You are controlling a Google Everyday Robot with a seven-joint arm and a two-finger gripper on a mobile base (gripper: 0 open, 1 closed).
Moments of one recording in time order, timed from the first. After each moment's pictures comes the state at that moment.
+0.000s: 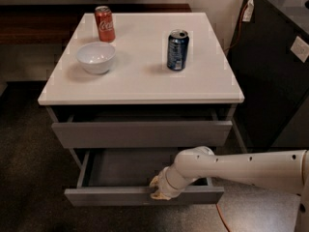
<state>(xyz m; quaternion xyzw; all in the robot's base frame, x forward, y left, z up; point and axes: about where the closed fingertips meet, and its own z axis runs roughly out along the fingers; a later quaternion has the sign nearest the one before) 0.453 -0.018 0.449 -0.74 0.63 0.16 0.19</state>
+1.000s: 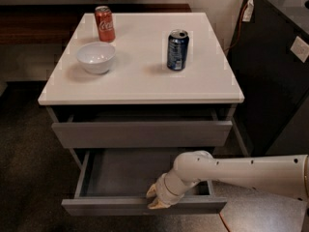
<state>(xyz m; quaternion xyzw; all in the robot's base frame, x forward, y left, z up) 0.422 -0.009 0.451 -0.75 0.61 0.20 0.18</state>
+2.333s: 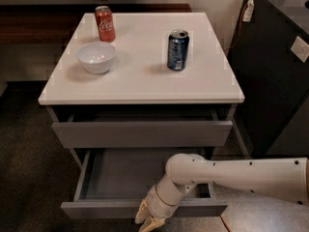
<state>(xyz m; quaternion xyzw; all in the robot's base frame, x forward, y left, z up) 0.346 0.023 0.485 -0.77 0.55 0.29 0.13</state>
